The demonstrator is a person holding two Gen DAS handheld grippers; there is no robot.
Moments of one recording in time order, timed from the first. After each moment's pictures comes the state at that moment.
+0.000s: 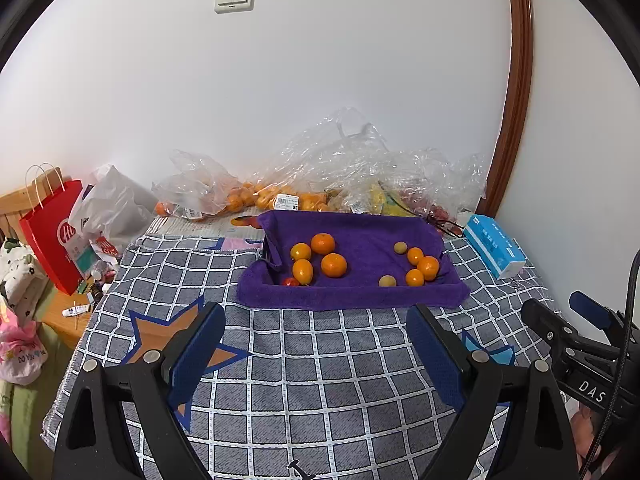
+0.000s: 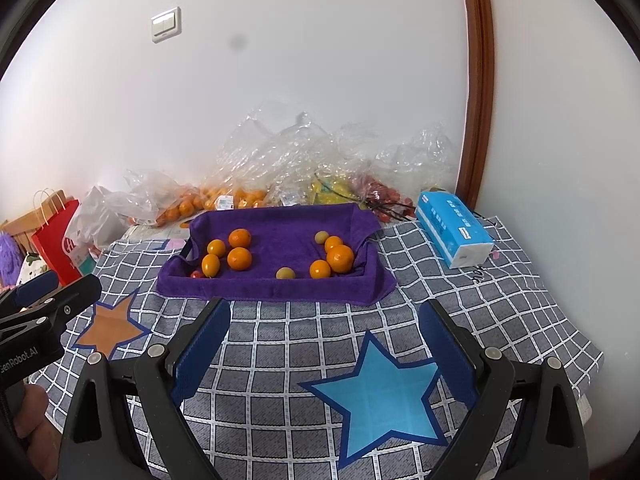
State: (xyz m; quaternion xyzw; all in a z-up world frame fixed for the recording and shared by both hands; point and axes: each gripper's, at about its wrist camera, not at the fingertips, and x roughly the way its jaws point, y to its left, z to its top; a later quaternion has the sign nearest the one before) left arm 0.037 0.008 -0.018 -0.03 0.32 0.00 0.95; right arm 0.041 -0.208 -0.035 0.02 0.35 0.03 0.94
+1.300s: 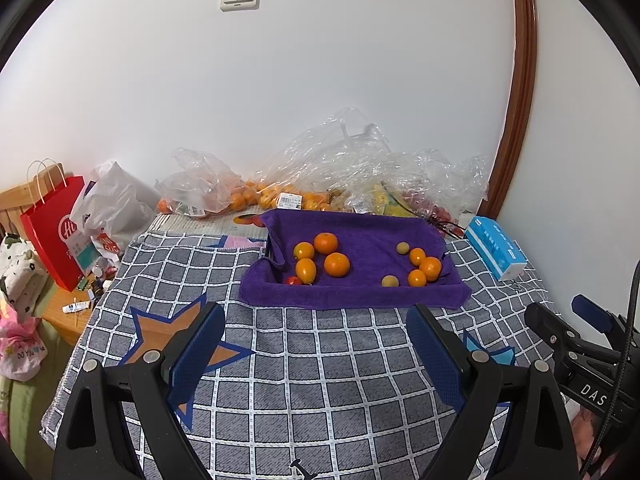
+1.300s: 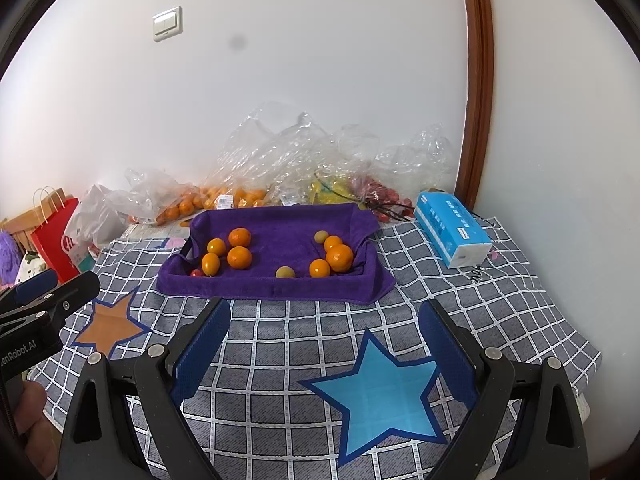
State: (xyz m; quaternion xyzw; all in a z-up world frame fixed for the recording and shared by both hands) left arm 0.037 0.009 -0.017 -0.03 0.32 0.01 0.95; right arm 0.039 -0.208 -0.032 0.02 0.35 0.03 0.94
